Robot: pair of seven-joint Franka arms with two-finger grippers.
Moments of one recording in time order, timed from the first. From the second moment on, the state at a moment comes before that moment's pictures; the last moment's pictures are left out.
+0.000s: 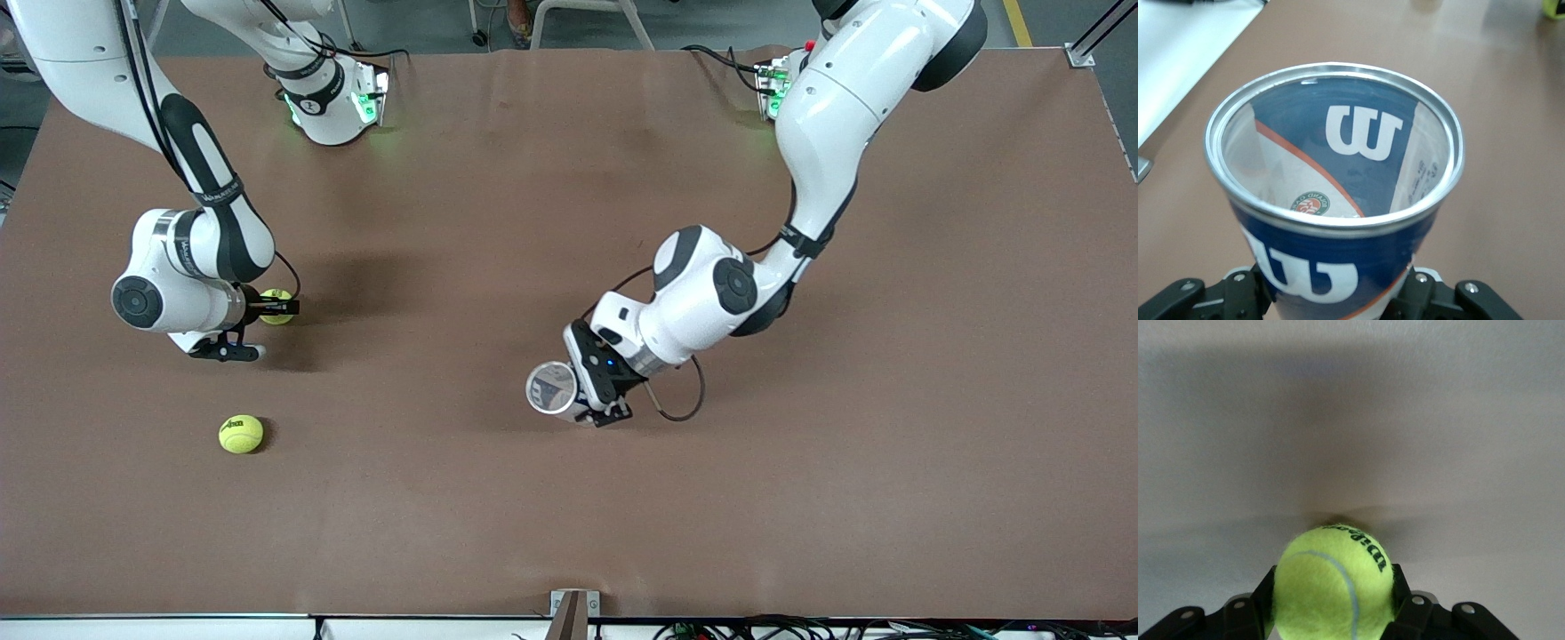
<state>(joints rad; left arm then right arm) -0.32 0.81 -0.44 -1.47 -0.24 2.76 0.88 -0.02 0.40 -0.07 -2.17 0.00 2.22 -0.02</state>
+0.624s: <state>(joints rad) -0.27 0.82 -0.60 -1.69 -0.24 3.07 0.88 0.01 0.38 -0.04 -1.72 0.11 1.83 -0.03</state>
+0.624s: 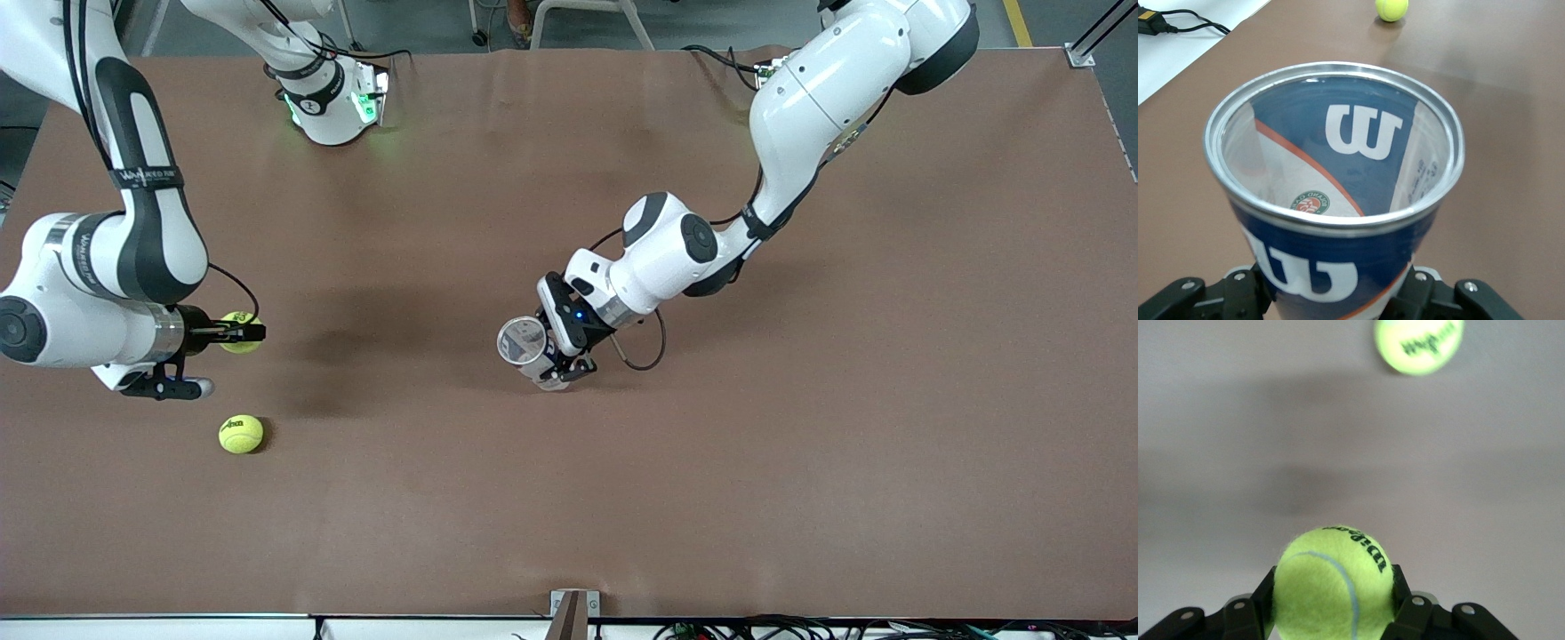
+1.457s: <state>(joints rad) -0.23 0.83 -0.67 -1.82 -0.24 3.23 0.88 0.30 0.38 -0.02 -1.58 0.52 1.81 0.15</state>
